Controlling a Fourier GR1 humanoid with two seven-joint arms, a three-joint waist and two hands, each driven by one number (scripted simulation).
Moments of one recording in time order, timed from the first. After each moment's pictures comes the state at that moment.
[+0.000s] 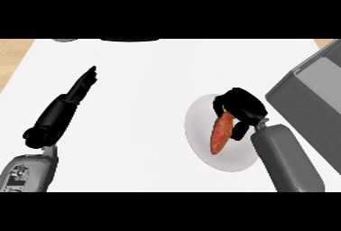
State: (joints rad) left arm -0.22 0.25 0.01 -1.56 -0.13 -0.22 -0.06; right arm -0.48 -0.18 0.13 -1.08 1.19 0.13 -0.44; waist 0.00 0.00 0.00
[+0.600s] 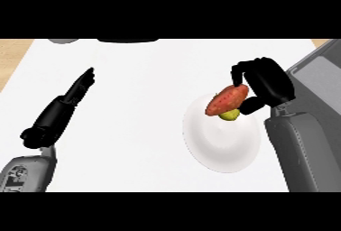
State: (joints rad) left arm -0.21 0.25 0.03 -1.54 -0.13 -0.23 -0.07; right arm -0.54 -0.18 0.01 -1.38 1.19 0.19 -0.12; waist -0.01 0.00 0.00
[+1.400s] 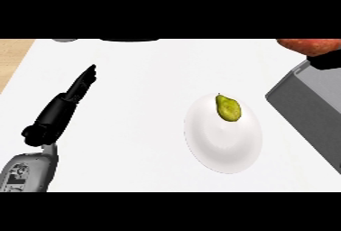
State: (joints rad) left arm -0.23 0.24 0.03 -1.55 -0.14 -0.23 -0.05; right arm -0.72 -0.33 -0.43 -1.36 1.05 0.14 0.17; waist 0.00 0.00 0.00
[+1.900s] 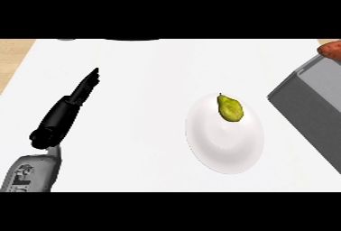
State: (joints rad) left arm -0.22 0.23 0.02 -1.53 -0.16 -0.23 -0.09; right arm -0.77 -0.60 -0.49 -0.98 1.05 0.21 0.06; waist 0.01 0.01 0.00
